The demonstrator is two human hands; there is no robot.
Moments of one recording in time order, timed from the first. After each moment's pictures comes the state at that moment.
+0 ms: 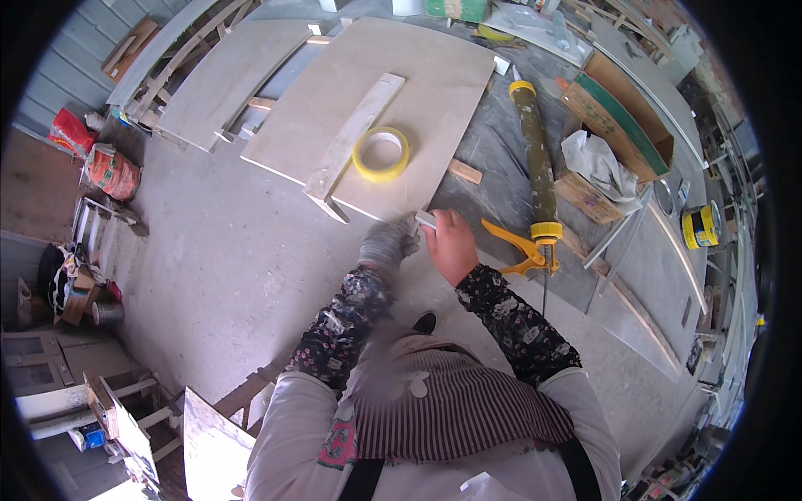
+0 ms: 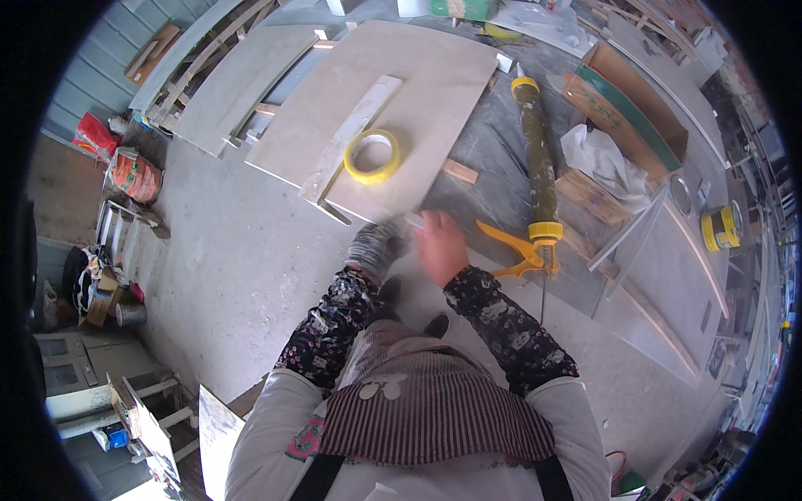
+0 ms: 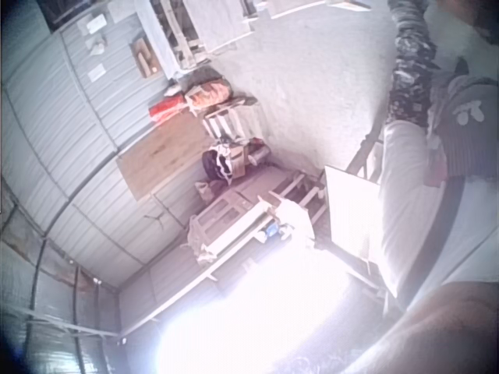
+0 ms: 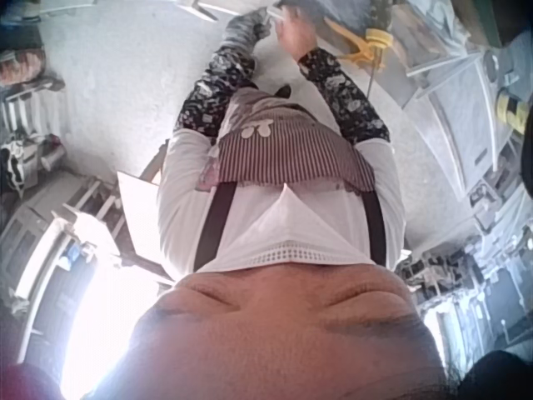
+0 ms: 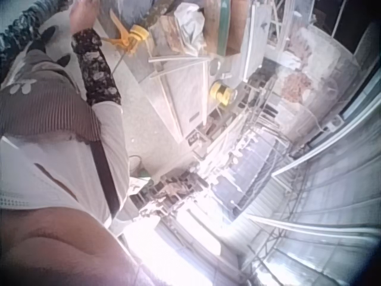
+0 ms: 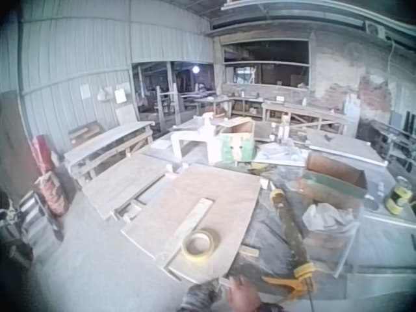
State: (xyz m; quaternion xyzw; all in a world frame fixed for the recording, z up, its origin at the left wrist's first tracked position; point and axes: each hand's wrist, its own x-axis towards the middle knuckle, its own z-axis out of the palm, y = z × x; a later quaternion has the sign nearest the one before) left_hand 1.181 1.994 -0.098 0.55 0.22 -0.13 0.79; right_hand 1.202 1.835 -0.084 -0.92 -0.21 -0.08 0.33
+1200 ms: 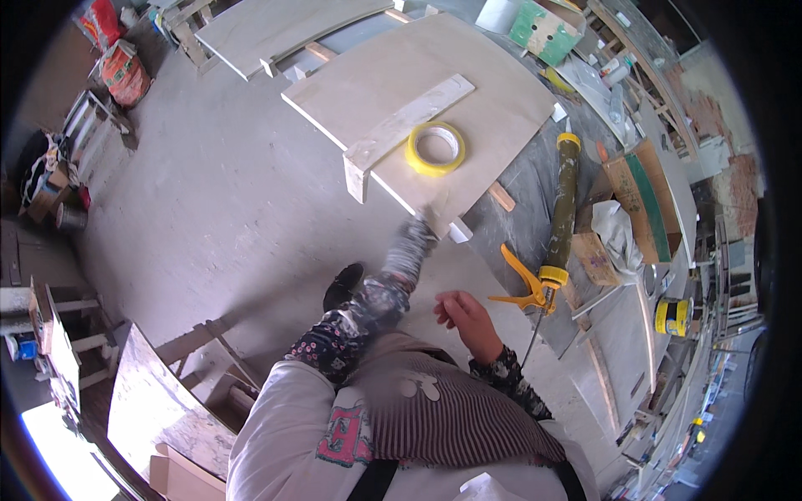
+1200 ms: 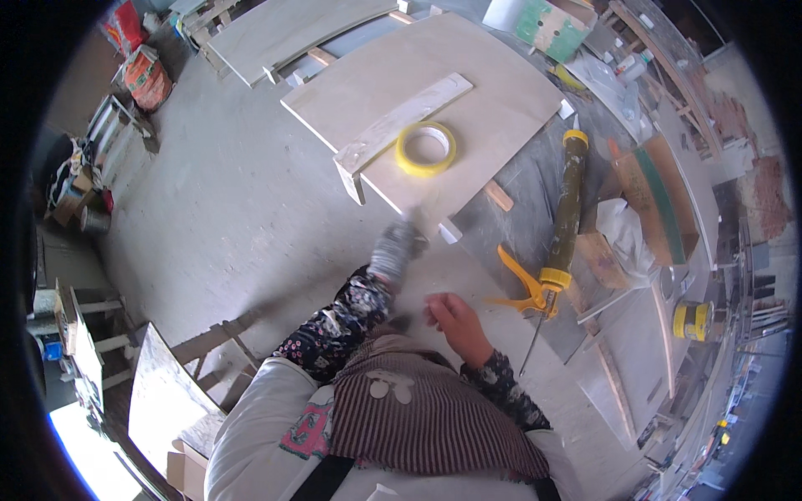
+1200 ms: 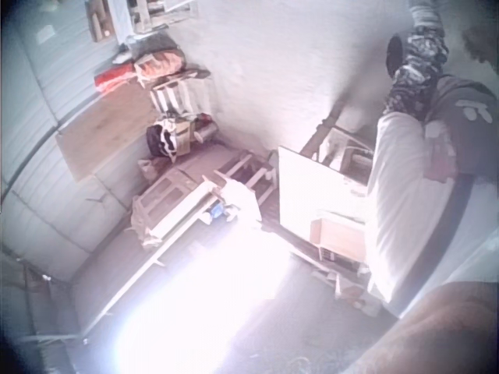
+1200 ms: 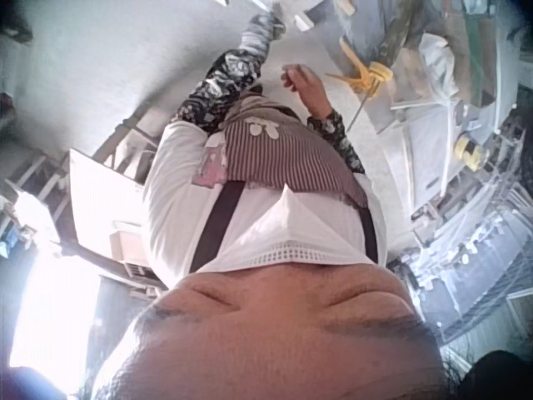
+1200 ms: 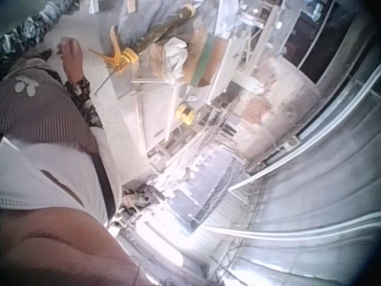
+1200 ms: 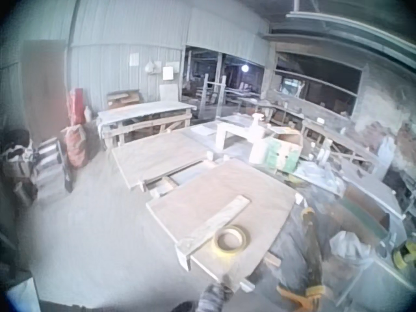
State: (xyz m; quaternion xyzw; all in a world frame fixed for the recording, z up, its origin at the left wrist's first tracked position) left_hand 1.170 1.969 -0.124 0.46 0.31 0.00 0.83; right_hand 1.119 1.785 -0.051 -0.73 -0.03 0.39 0.56
